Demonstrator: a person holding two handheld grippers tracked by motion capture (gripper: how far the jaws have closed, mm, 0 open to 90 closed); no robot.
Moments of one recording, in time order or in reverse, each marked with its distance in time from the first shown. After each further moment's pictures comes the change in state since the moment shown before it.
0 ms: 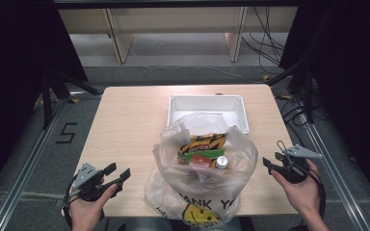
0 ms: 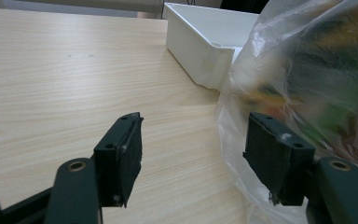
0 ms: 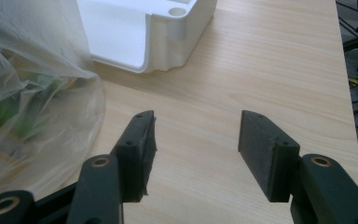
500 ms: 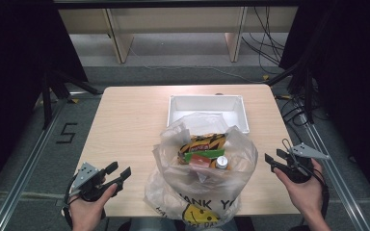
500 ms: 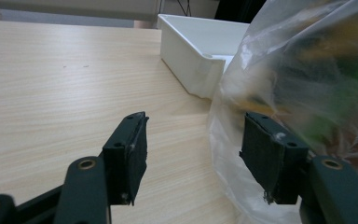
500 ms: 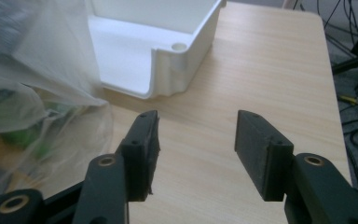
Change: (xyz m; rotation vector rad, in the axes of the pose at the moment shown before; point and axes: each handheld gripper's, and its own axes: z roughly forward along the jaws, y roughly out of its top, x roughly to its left) left arm -0.008 0.008 -0.005 -0.037 -0.014 0.008; right arm 0.002 0.007 -0.013 -0.094 -0.002 0.007
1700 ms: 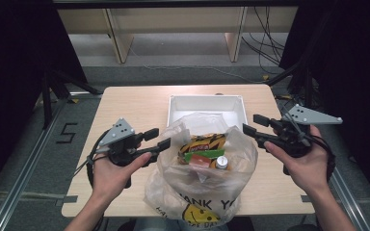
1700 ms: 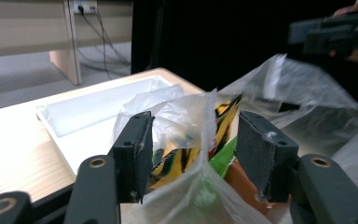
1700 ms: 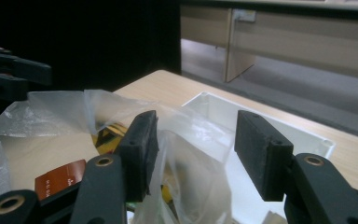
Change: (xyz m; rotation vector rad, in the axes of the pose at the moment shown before) left arm -0.102 0.131 0.042 0.064 -0.282 0.173; right arm 0.065 0.131 -0.054 -0.208 0.368 -0.120
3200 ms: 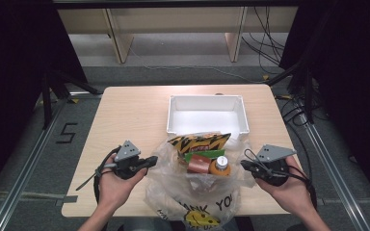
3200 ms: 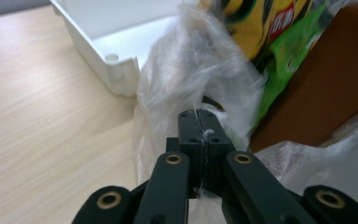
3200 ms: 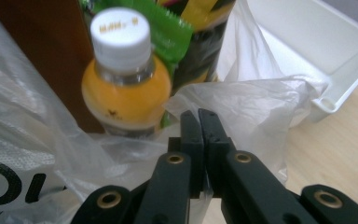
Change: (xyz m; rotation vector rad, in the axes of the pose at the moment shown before) left arm 0.030 -0.086 0.015 0.251 0.089 -0.002; right arm 0.013 -0.093 0.022 0.405 -0.022 -0.215
